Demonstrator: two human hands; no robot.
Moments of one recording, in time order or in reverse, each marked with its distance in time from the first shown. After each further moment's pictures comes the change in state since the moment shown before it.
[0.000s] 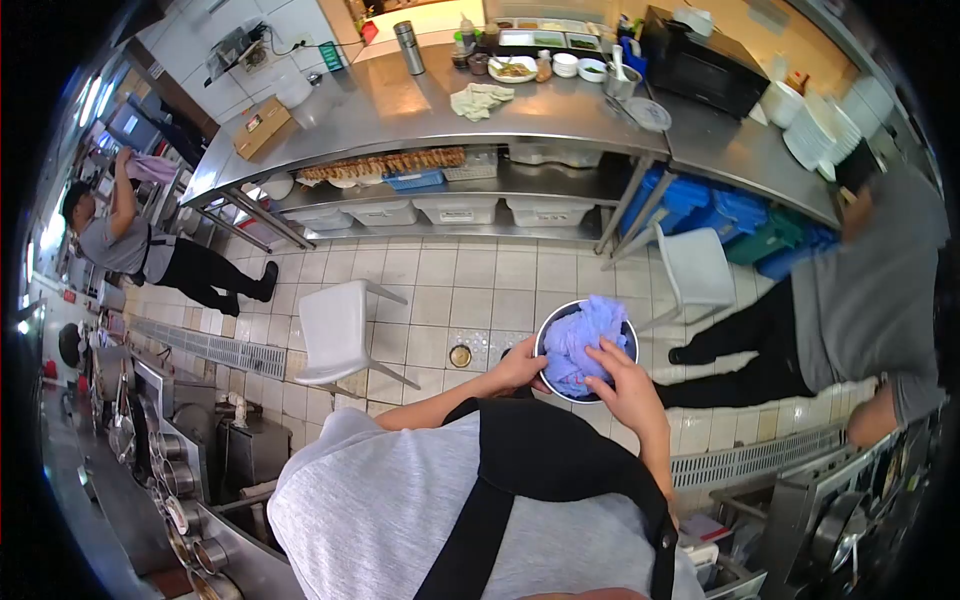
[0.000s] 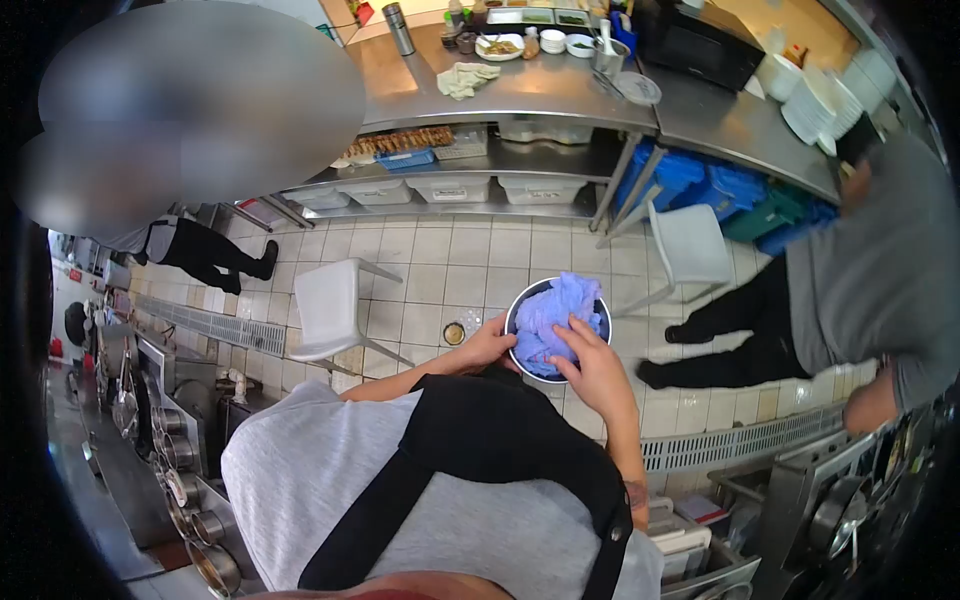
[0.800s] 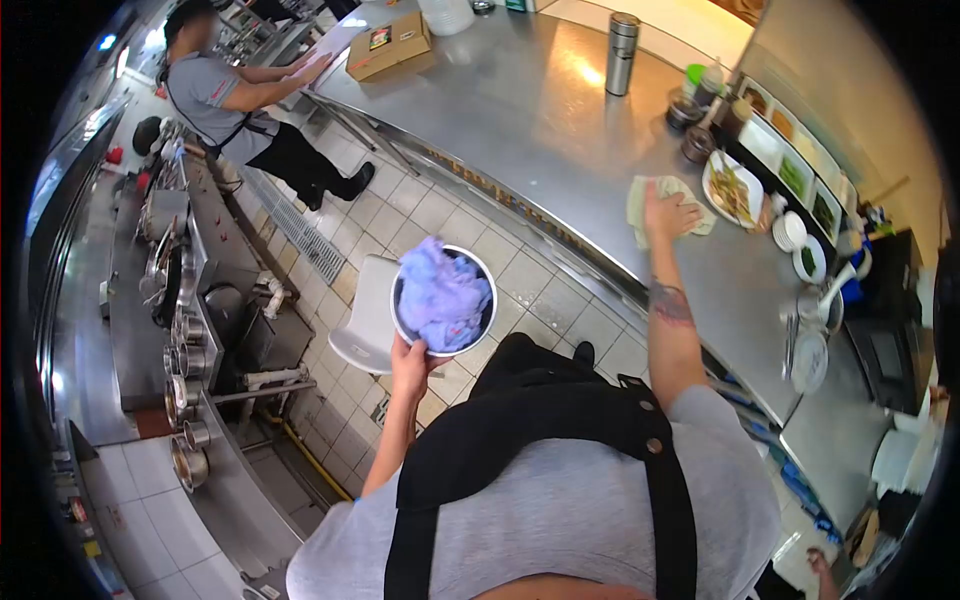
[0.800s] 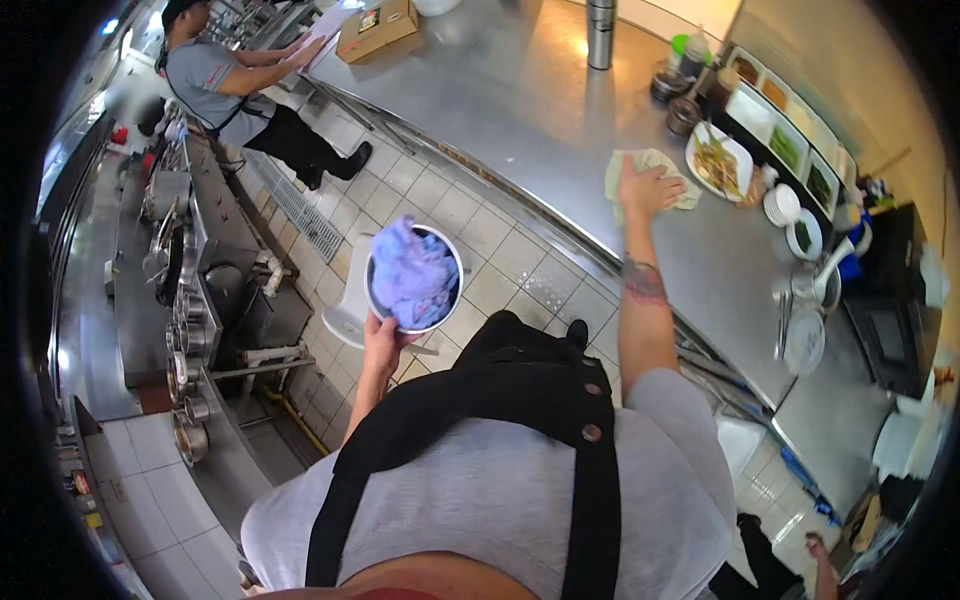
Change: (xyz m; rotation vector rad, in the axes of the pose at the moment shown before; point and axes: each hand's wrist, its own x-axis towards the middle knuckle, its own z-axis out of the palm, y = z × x) left_hand 0.027 0.201 -0.299 -0.460 1.327 0.357; right_hand 0.799 0.026 0.144 -0.417 0.382 0.165
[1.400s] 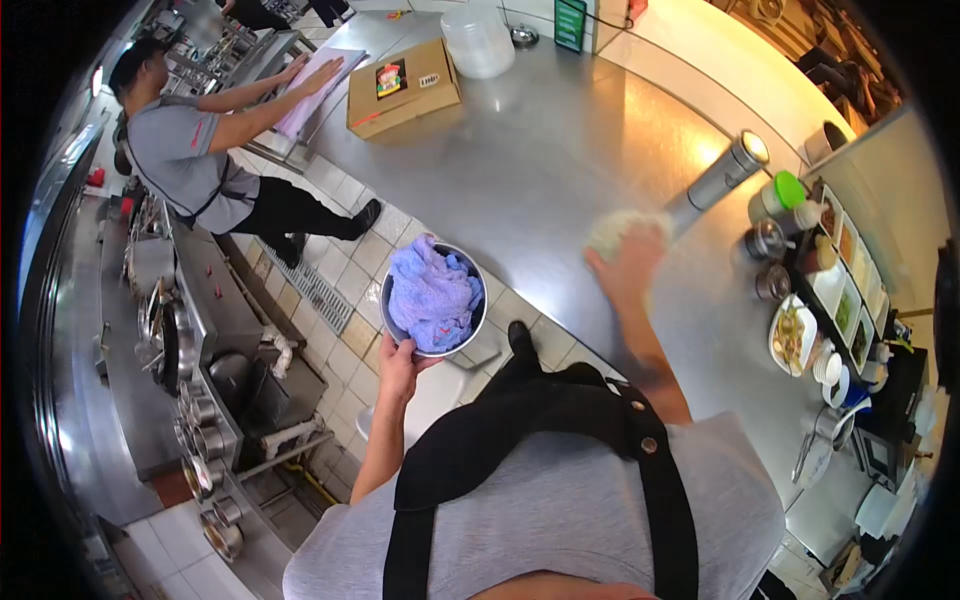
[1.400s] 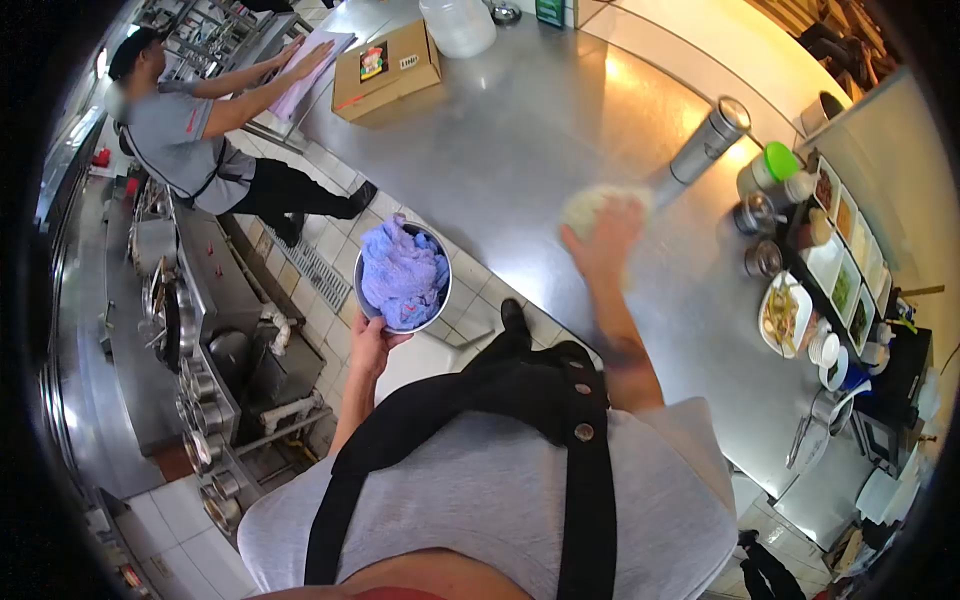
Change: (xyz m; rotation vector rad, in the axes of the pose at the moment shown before) left_hand 0.317 0.154 -0.028 -0.023 -0.032 -0.042; right_hand 0.020 -0.236 0.139 0.060 -0.021 -0.563
